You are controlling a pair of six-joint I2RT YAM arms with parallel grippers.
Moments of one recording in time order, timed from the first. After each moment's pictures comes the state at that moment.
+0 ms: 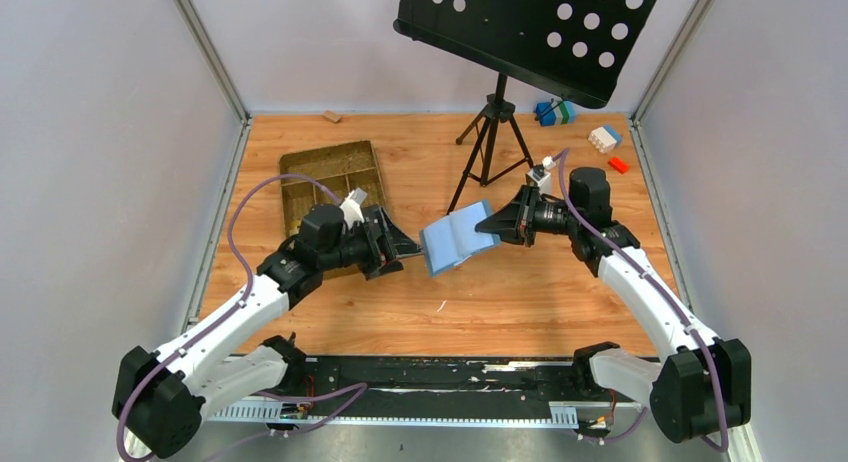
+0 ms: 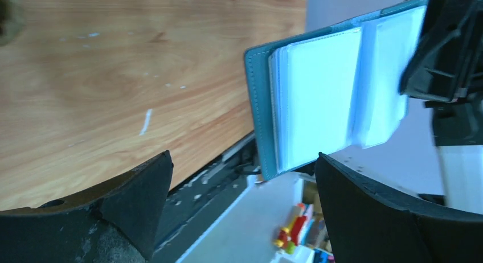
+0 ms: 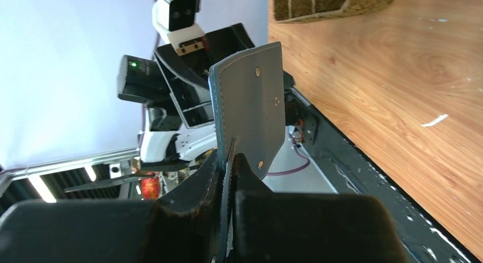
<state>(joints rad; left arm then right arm) -0.55 0.96 0.67 -0.23 0.42 -1.01 0.25 1.12 0.81 -0.13 -0.97 1.13</state>
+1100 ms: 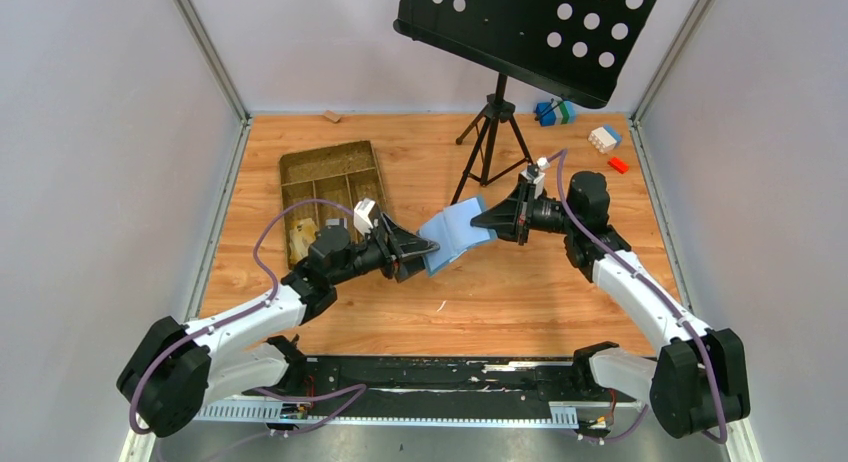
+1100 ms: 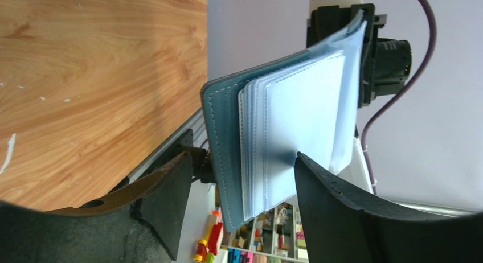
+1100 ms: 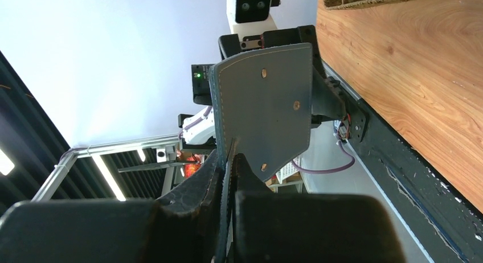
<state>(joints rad) -0.68 1.06 0.42 0.47 0.40 -1.47 0.27 1.14 0.72 0.25 -1.04 1.47</state>
